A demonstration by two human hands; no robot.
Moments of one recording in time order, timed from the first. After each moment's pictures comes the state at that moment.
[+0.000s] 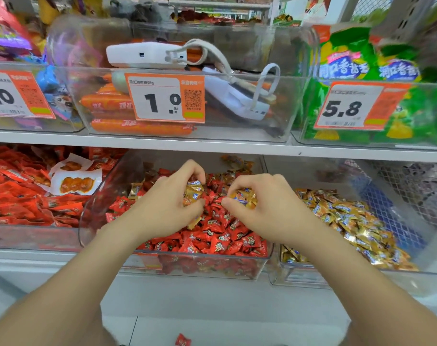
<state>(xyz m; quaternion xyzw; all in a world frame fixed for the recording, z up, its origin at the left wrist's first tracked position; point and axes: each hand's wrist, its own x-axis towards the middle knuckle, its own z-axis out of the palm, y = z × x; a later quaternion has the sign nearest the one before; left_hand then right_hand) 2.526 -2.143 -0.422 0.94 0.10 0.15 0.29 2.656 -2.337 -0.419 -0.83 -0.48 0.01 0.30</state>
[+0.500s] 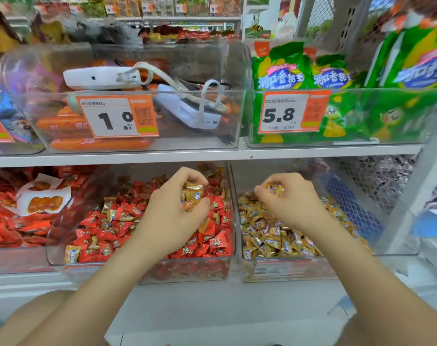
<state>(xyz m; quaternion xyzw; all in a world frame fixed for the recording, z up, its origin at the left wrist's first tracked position) 2.544 -2.224 -0.410 0.88 0.12 0.25 0.38 2.709 -2.417 -0.418 -0.89 -0.27 -0.01 0.37</state>
